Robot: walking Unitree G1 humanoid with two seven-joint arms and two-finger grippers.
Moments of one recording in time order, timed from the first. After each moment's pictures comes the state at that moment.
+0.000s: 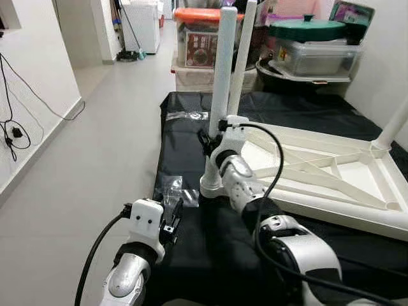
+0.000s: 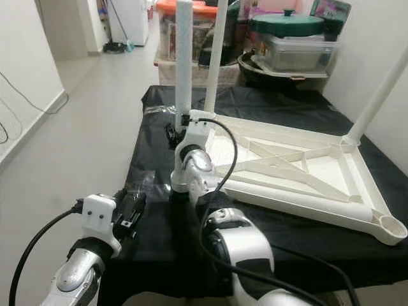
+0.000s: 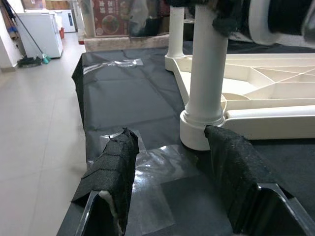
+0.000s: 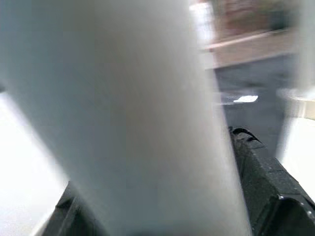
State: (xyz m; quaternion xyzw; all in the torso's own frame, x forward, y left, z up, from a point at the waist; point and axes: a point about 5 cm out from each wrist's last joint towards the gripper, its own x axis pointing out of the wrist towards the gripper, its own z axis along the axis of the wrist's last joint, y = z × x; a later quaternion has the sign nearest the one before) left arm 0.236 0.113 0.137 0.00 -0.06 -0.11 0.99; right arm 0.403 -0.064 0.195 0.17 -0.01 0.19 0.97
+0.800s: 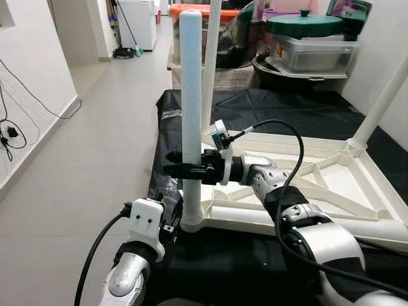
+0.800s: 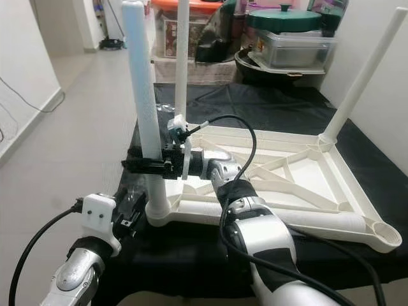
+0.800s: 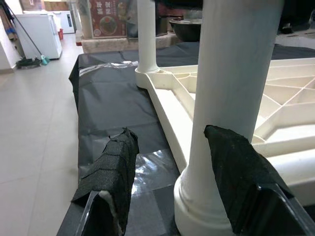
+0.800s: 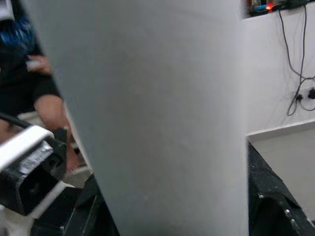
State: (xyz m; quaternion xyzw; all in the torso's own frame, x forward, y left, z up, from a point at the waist) left arm 0.237 0.113 0.138 0.00 -0.06 -0.11 0.99; right arm 0.365 -0.051 0.203 0.08 0.04 0.69 0.71
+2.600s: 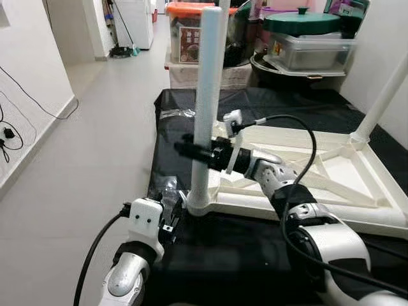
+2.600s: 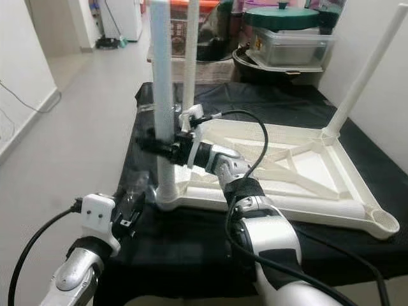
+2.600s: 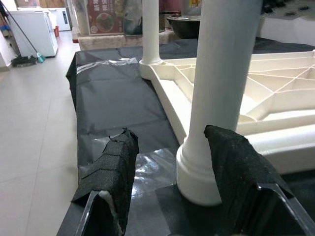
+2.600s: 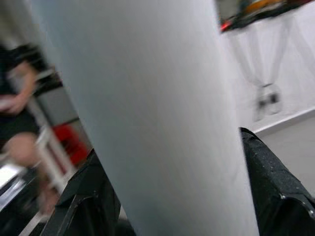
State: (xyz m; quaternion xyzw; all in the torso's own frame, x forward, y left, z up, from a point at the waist) left arm 0.237 0.112 0.137 0.00 -0.06 -0.12 0.99; right arm 0.374 -0.068 0.210 0.13 0.03 0.65 0.75
